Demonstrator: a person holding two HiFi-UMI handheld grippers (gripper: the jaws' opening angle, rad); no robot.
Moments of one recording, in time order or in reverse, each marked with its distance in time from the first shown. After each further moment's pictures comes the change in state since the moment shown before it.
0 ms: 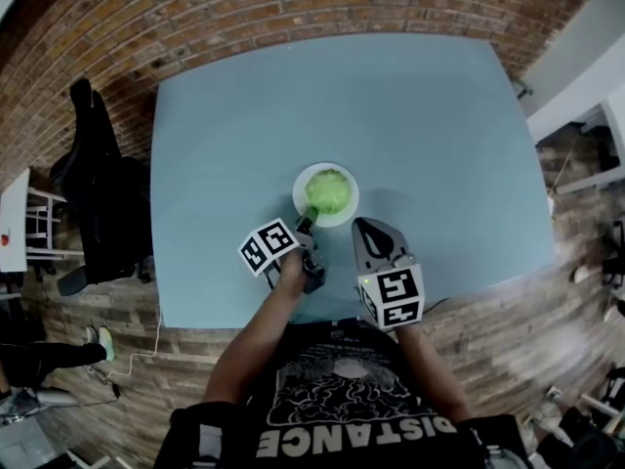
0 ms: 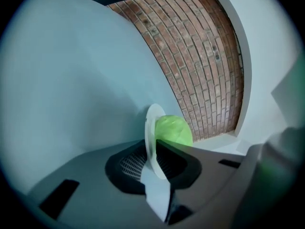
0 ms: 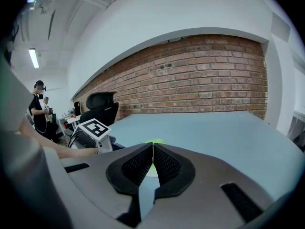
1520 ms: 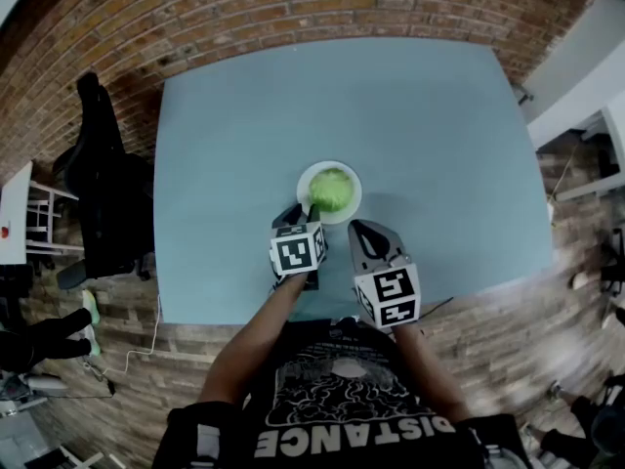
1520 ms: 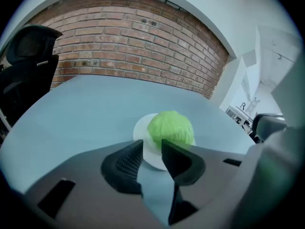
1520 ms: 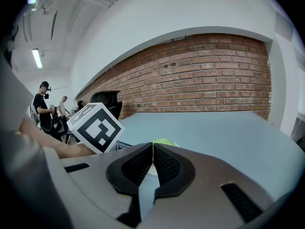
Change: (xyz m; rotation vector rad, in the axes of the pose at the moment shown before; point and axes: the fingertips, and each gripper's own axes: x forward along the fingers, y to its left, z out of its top) left arm -0.018 -0.025 0.009 0.820 0.010 0.334; right arm -0.002 0.012 -0.003 -0.014 0.007 0.035
